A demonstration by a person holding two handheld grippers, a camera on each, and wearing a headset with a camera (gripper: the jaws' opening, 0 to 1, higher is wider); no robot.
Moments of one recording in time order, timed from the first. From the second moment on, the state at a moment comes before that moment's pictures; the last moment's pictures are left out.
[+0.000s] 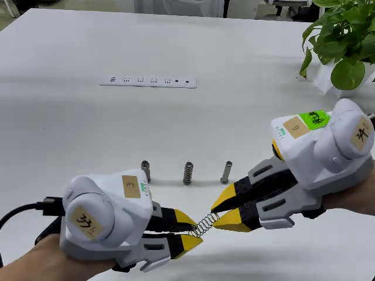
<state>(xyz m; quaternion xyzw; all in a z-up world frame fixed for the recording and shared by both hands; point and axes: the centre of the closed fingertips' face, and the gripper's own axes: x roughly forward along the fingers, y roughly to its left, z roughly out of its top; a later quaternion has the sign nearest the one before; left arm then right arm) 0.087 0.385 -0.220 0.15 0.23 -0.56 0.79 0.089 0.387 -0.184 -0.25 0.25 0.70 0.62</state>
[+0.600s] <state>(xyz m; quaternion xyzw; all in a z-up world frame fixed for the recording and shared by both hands) 0.086 0.383 -0.219 0.15 0.22 -0.56 0.79 0.088 0.392 -0.179 -0.32 0.23 0.69 0.61</state>
